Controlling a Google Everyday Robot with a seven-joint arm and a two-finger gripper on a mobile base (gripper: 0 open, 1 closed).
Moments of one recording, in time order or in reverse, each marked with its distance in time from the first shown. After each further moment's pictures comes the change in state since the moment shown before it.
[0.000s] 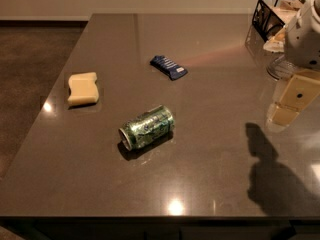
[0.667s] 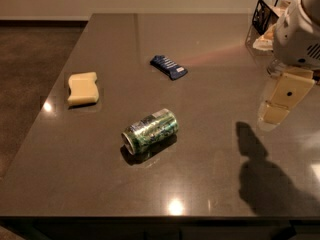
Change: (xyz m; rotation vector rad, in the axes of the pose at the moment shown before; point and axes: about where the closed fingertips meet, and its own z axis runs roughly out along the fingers) arm -0.018 0.002 0.003 -0.010 -0.011 -0.039
